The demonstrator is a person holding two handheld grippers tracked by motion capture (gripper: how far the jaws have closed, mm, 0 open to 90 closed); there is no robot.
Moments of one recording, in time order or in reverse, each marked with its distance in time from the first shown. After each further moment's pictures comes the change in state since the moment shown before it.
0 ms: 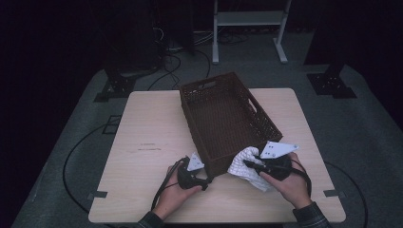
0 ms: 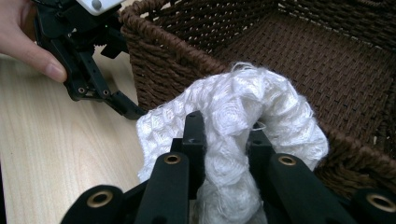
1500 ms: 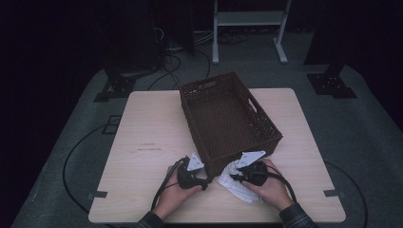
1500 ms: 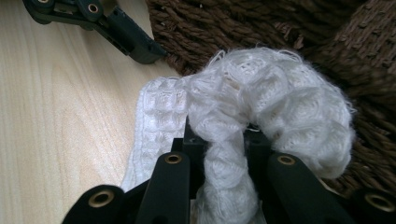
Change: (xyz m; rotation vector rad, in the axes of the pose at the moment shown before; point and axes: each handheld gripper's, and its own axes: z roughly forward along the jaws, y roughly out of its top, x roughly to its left) left arm 0.000 0.000 0.000 -0.008 0.004 -0.007; right arm 0.016 -0.027 0.077 0.227 0.113 -0.015
